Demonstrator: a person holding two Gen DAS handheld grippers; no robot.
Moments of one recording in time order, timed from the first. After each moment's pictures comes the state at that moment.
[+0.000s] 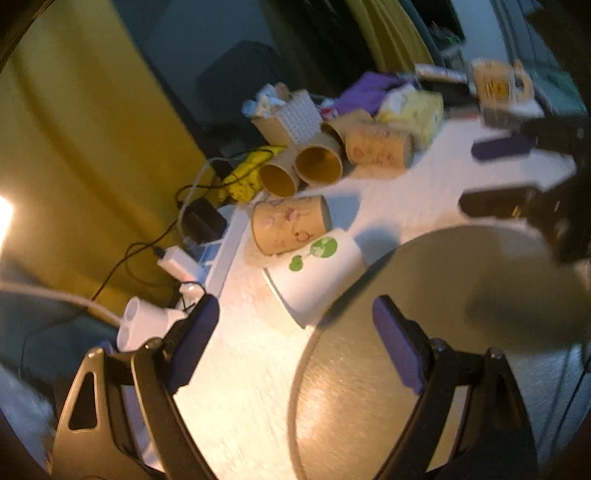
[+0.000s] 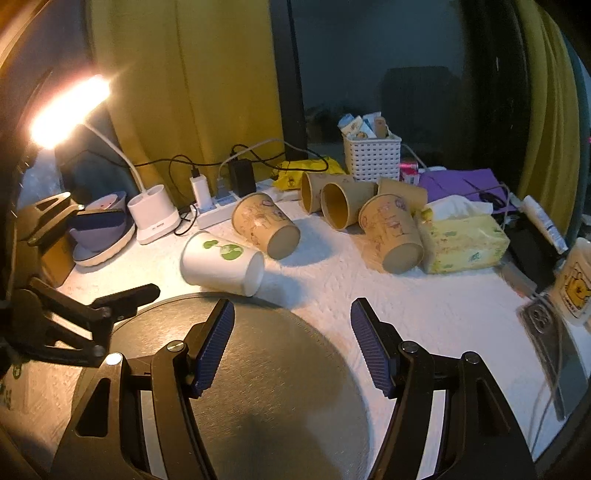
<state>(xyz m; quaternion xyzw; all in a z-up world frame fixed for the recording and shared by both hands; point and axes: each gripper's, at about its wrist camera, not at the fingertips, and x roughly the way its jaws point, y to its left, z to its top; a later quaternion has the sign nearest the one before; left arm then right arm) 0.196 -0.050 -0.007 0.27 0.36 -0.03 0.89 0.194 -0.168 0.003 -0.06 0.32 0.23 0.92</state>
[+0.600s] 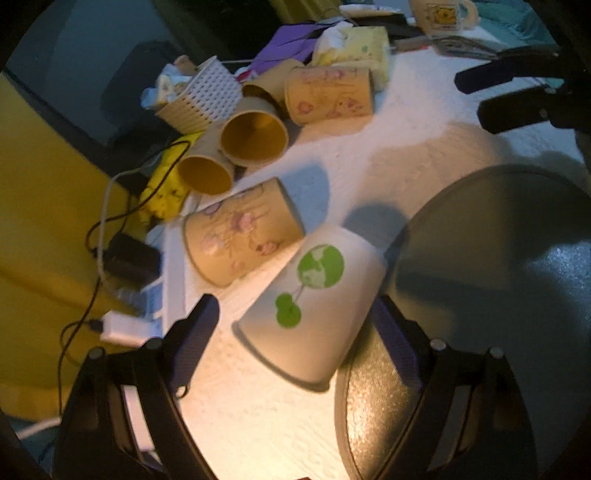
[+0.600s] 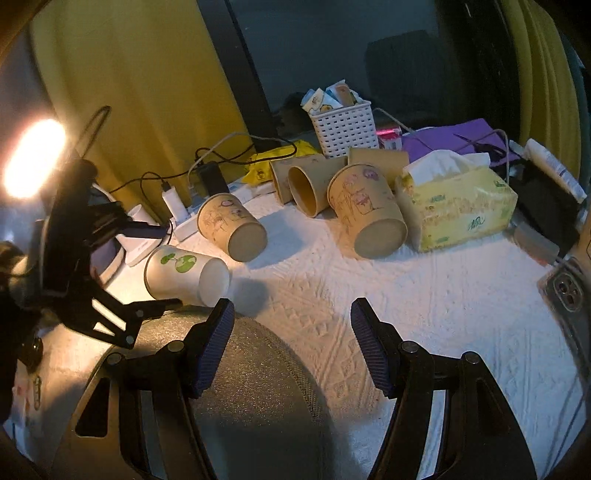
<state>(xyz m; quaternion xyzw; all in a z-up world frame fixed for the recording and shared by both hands) 0.278 -0.047 -0.046 0.36 0.42 -0.18 0.81 0.236 -0.207 -0.017 0.03 0.34 0.24 0.91</state>
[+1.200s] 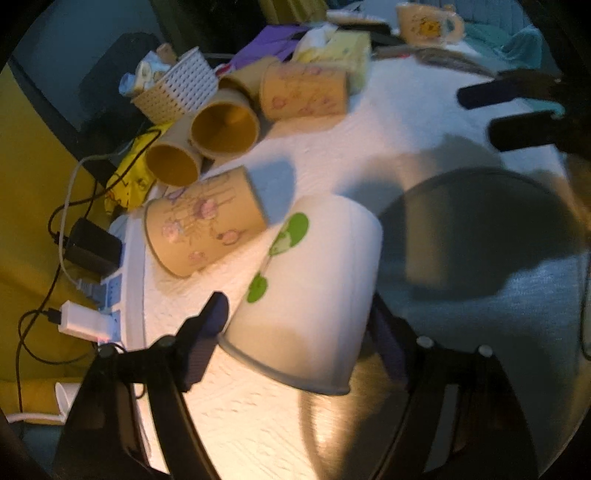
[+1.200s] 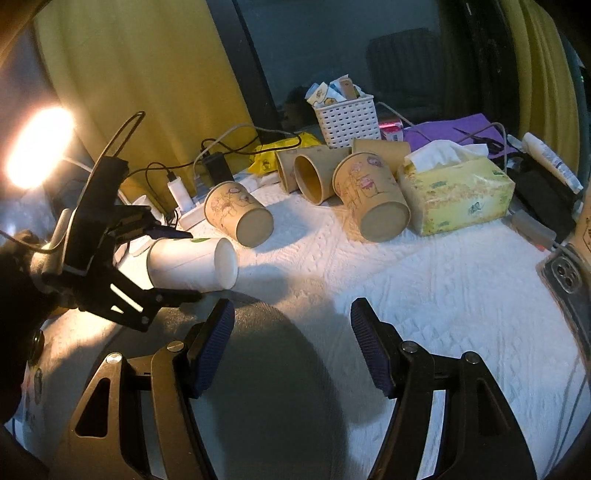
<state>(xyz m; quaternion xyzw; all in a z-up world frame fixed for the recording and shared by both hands) 0.266 -0.044 -0.051 0.30 0.43 -0.24 0.82 0.213 -0.205 -0.019 0.02 0.35 0.24 0.91</state>
